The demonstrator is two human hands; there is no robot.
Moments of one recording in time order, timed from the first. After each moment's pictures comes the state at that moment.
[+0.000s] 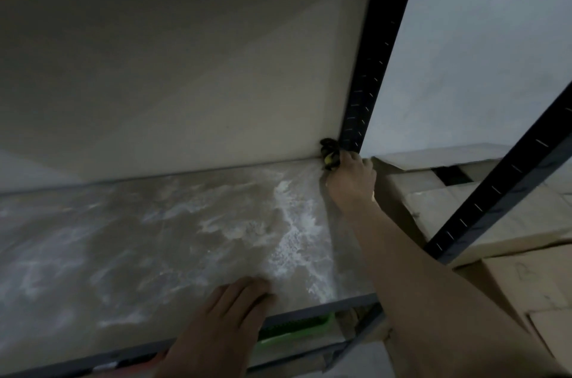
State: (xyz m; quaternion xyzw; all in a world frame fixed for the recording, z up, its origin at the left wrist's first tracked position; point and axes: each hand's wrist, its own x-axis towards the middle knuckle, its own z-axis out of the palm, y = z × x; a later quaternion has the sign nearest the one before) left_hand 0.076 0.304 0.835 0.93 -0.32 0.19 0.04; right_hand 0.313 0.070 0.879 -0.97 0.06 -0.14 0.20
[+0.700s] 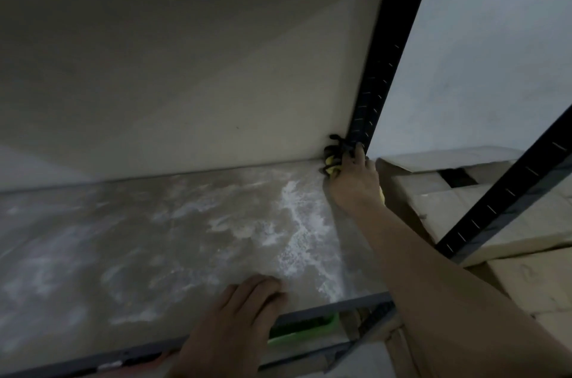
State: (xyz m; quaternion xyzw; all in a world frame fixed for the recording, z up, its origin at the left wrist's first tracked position) left_hand 0.075 0.304 0.832 0.94 -0.30 0.15 0.06; right_hand 0.316 0.071 0.877 -1.00 0.02 -0.06 0.08
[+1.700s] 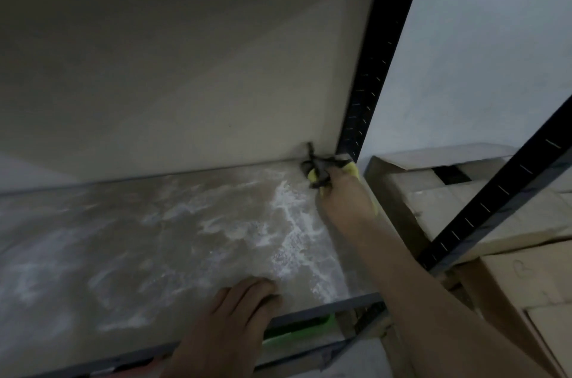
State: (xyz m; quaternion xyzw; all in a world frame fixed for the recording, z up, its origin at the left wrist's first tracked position) left_hand 0.074 0.302 0.836 0.94 -0.30 0.17 0.06; right_hand 0.274 0.081 0.874 -0.97 -0.04 -0.15 0.20
